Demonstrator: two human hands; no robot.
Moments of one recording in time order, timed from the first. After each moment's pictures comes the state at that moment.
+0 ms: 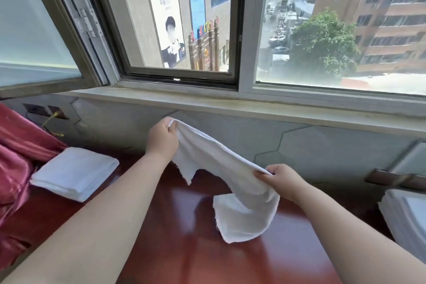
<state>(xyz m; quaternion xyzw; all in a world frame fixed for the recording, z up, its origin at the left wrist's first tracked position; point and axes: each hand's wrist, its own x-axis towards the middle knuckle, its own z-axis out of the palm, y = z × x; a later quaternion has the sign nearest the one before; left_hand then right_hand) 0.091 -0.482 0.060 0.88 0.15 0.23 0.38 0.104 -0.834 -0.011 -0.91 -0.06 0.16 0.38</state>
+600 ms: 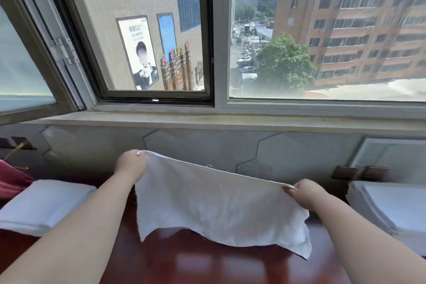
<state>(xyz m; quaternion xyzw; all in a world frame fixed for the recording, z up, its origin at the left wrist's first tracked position) 0.083 -0.433 0.048 0.92 0.22 0.10 0.30 0.067 -0.936 -0.005 -0.97 0.09 0.14 0.14</state>
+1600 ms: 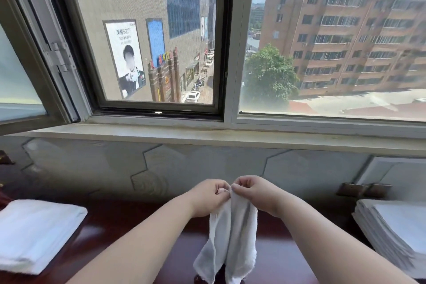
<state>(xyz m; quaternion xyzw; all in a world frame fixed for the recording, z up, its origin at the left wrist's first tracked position) 0.099 -0.546 0.035 0.85 -0.15 -0.17 0.48 0.087 -0.749 0.065 -0.85 -0.07 0.17 0.49</state>
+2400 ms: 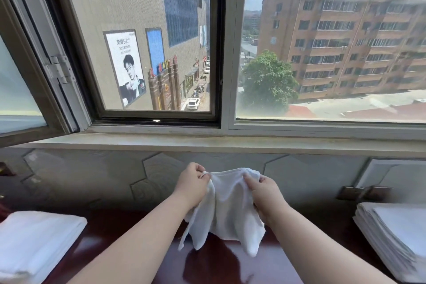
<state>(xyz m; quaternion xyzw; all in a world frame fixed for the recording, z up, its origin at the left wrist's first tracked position) 0.122 -0.534 0.052 0.87 0.04 0.03 0.50 0.084 -0.747 0.059 -0.69 0.13 0.05 0.71</state>
